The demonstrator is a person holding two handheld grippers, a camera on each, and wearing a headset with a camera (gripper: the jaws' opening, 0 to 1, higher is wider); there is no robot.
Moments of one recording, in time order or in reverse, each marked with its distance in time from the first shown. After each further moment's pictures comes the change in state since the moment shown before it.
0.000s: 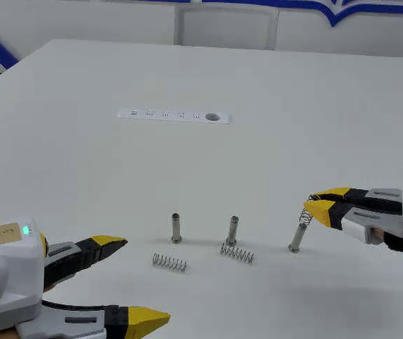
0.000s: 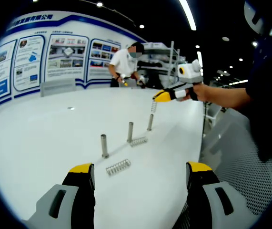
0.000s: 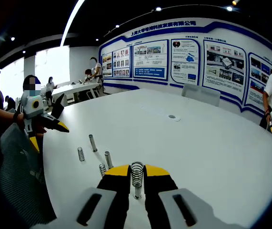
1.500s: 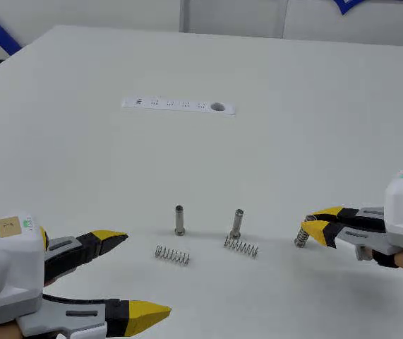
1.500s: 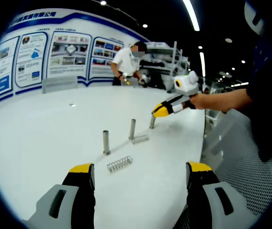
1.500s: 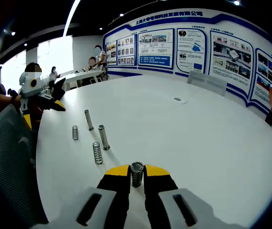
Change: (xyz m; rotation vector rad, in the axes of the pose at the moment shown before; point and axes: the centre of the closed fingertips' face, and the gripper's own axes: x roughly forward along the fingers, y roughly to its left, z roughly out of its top) left arm 0.001 0.004 -0.006 -0.026 0.006 0.011; right arm 0.028 -0.005 -0.055 -0.028 0.109 0.044
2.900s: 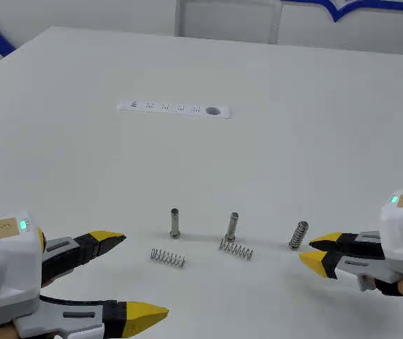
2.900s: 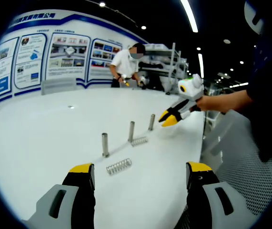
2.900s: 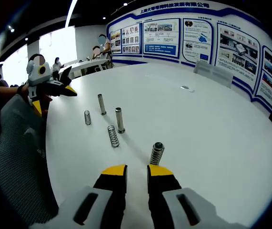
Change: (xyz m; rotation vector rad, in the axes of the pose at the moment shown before) left arm 0.001 -0.001 0.003 0.006 -0.019 -0.014; right arm -0.016 0.031 -0.021 -0.014 0.111 0.045
